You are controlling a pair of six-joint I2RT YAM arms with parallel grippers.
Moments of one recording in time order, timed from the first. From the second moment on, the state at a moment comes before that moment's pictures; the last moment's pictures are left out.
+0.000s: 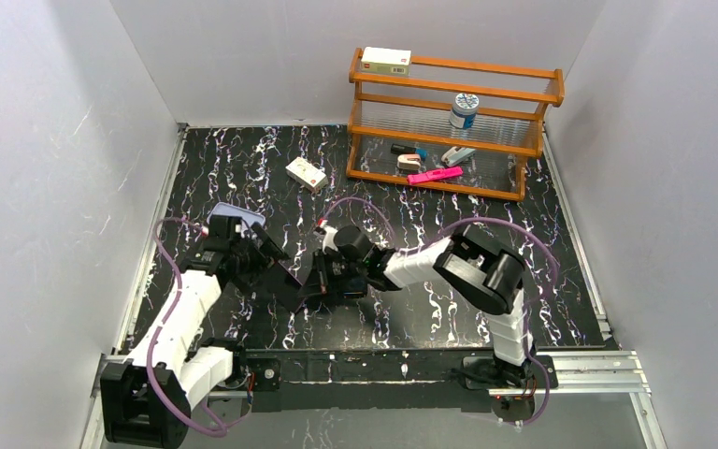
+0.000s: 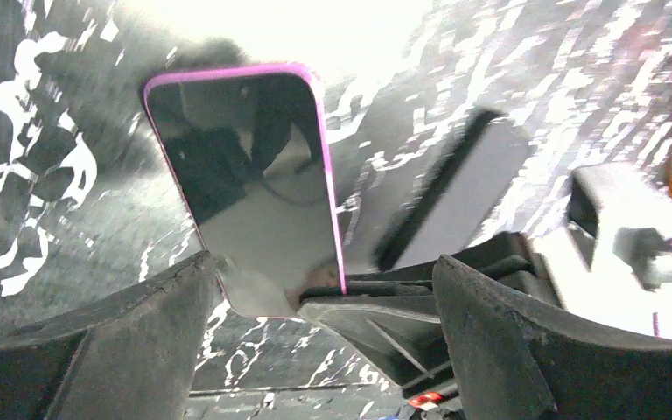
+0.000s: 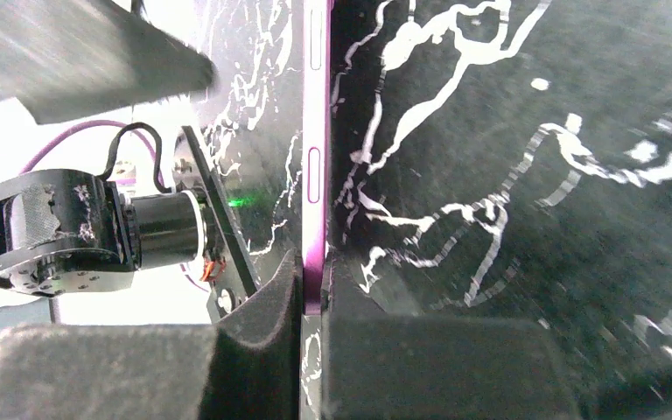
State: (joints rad) left arm -0.12 0.97 0.59 -0.68 0.18 -0.91; right arm 1.05 2.02 1.04 0.46 -0.47 0.86
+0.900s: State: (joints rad) left arm -0.12 1.64 1.23 -0.68 -0.18 -0.26; right arm 0.87 1.13 0.58 0.24 -0.20 0.86
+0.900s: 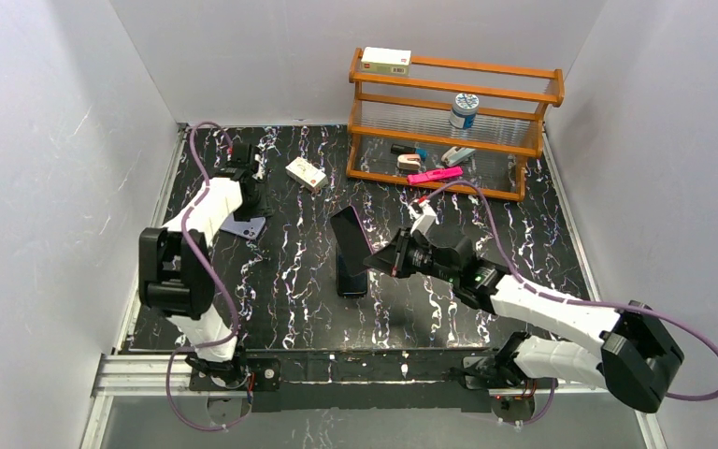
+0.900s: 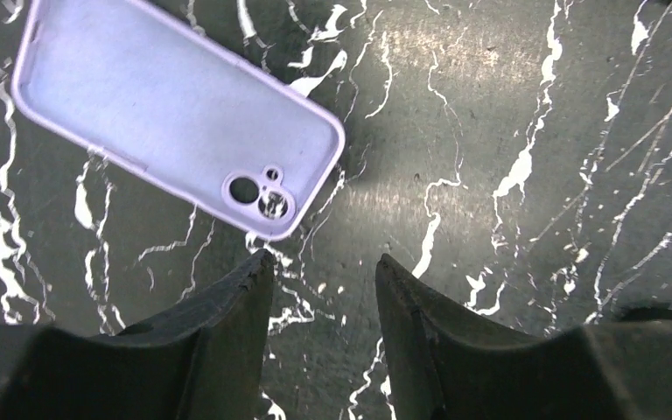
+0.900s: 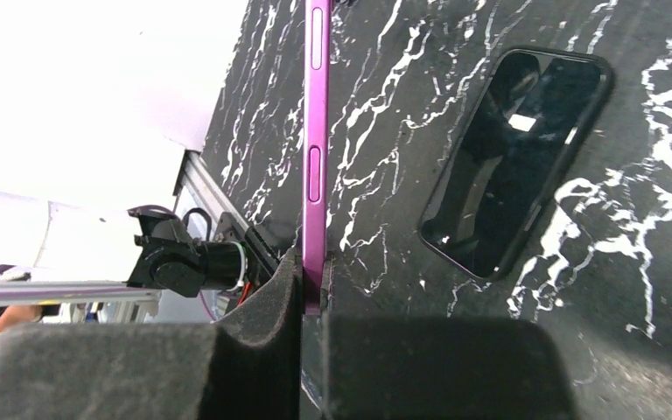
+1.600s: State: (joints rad) left arm -0.12 1.89 1.28 -0.66 -0.19 -0.18; right arm 0.87 0.95 0.57 0.09 -0.07 0.78
